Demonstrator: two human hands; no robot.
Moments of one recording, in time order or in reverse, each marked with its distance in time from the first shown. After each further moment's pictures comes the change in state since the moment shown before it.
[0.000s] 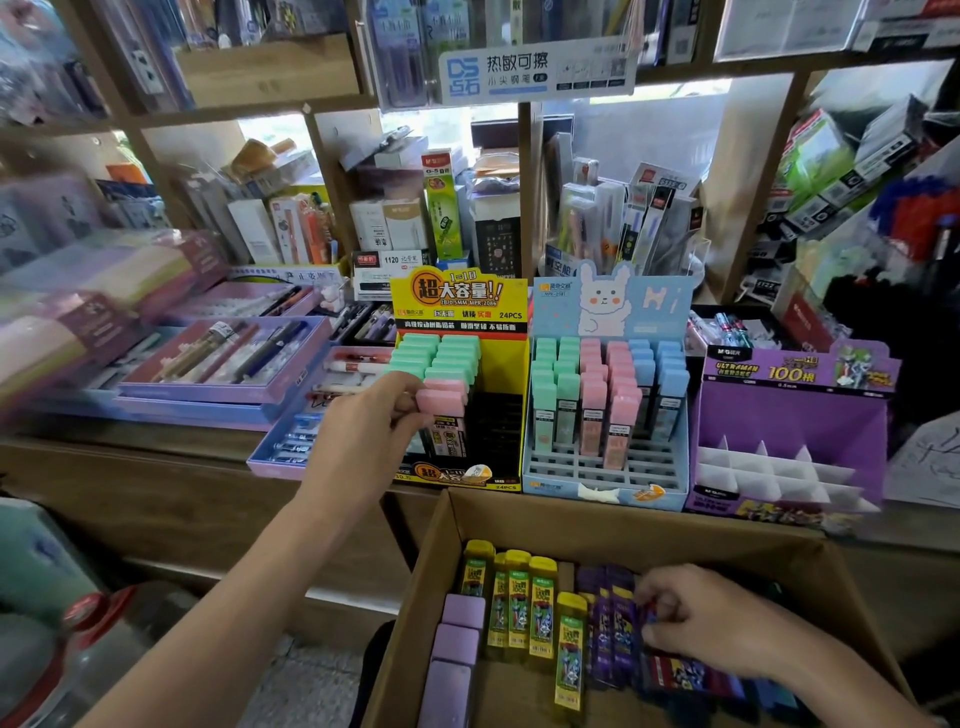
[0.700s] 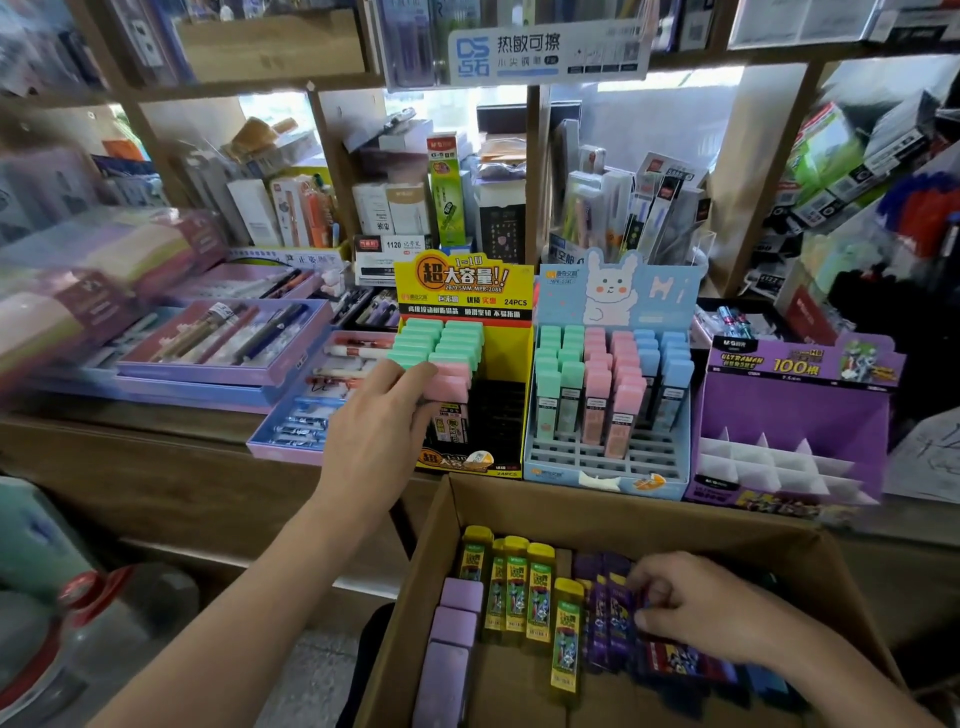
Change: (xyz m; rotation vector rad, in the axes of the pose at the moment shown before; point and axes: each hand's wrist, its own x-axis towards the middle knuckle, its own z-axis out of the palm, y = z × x) left_hand -0.012 0.006 0.012 0.247 0.063 0.117; right_hand -0.003 -0.010 0.000 -0.063 0.016 -0.003
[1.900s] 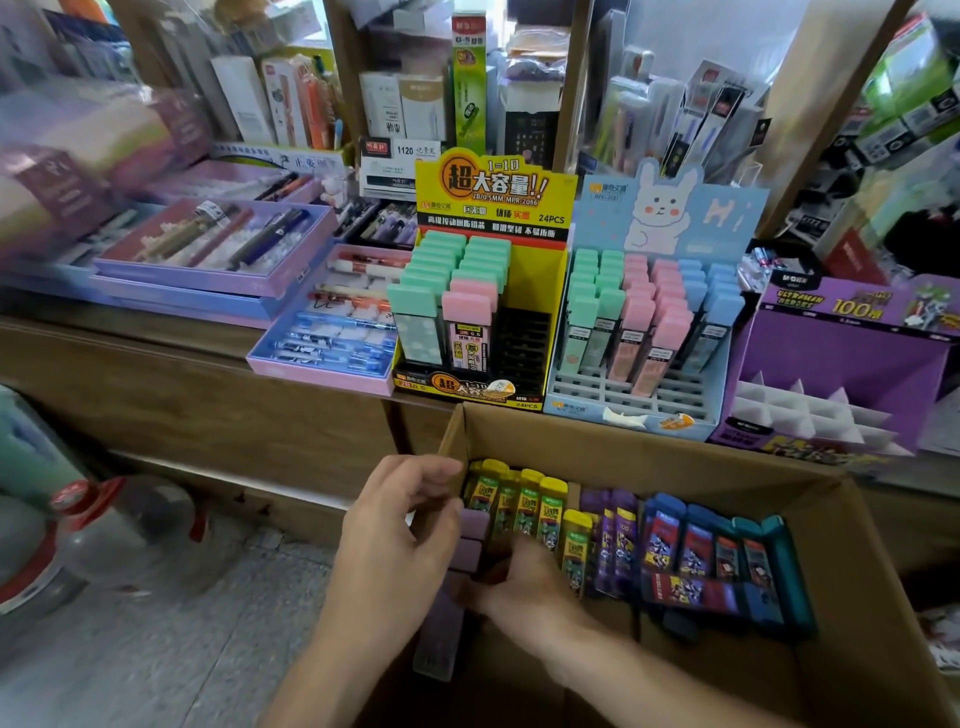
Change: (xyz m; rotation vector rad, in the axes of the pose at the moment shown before) left_hand -0.140 0.036 -0.011 -0.672 -0.112 -0.455; right_hand 0.008 -0.133 0.129 0.672 -0.001 0.133
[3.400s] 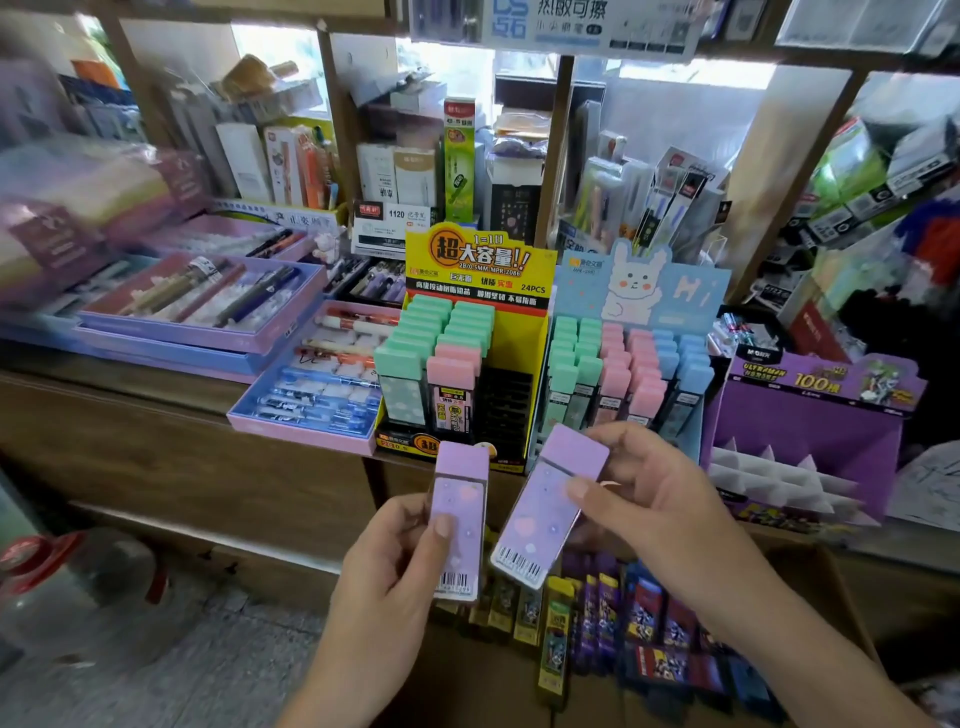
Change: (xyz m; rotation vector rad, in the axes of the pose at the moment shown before) left_hand 0.017 0.025 0.007 -0.454 -0.082 -0.220; right_hand -0.046 -0.069 -0.139 0.129 0.065 -0.679
